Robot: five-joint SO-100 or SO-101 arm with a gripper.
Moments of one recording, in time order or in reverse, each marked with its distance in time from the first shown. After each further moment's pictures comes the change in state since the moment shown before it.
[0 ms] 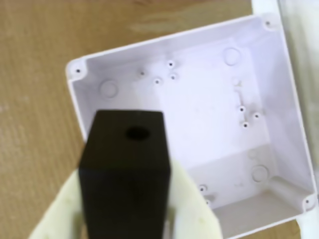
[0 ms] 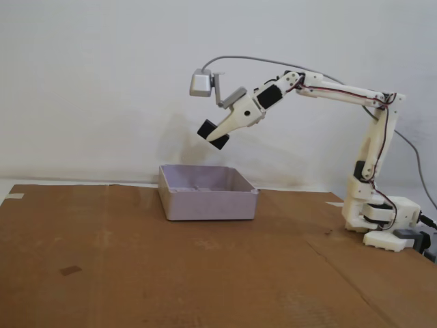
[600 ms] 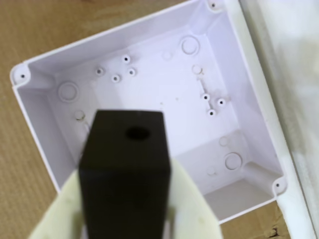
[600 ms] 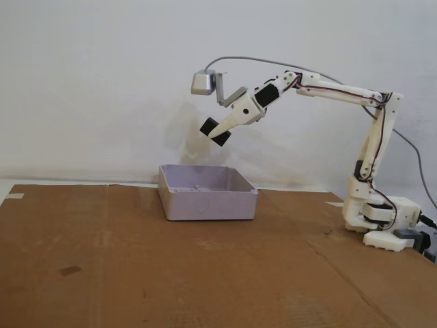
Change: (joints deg) arm 5.6 -0.6 0.0 0.0 0.0
